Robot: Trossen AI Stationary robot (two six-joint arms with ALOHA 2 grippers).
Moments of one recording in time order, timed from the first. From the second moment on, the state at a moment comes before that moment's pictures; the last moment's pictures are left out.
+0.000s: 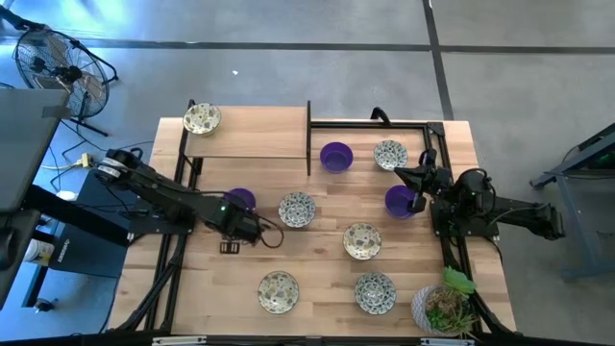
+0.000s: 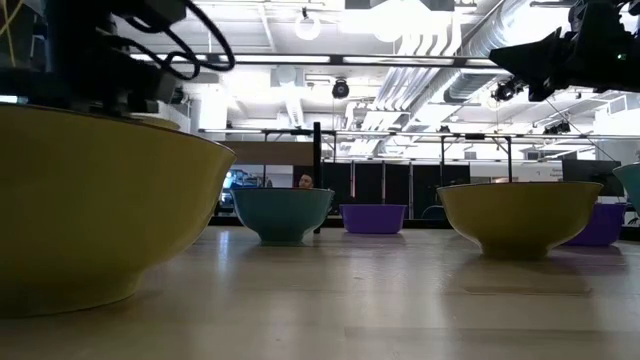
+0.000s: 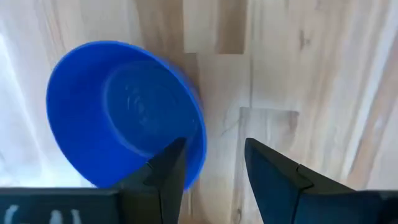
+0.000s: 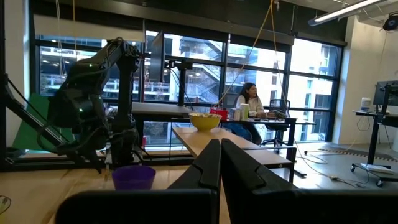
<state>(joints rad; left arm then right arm) -0.32 1.45 0.93 -1.07 -0.23 -0.34 -0.23 0.07 0.02 0.33 0.06 -0.08</state>
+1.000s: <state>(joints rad) -0.21 1.36 1.23 -1.29 -0.21 -0.10 -0.23 0.07 0.02 0.33 0.06 -0.08</state>
